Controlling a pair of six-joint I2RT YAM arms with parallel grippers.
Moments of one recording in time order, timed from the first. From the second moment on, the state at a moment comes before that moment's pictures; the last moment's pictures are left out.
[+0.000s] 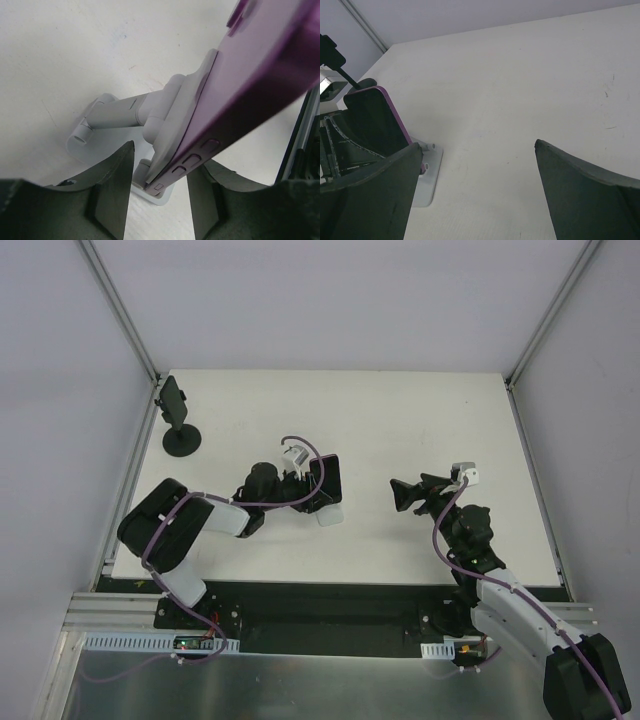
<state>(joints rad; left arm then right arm) -0.57 1.66 0.52 0.79 0.46 -0.49 0.40 0.72 0.15 0.59 -0.02 0.35</state>
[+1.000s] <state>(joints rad) -0.53 1.24 0.27 0.68 0.04 -0.44 0.40 0.76 0.15 0.60 -0.04 0.36</state>
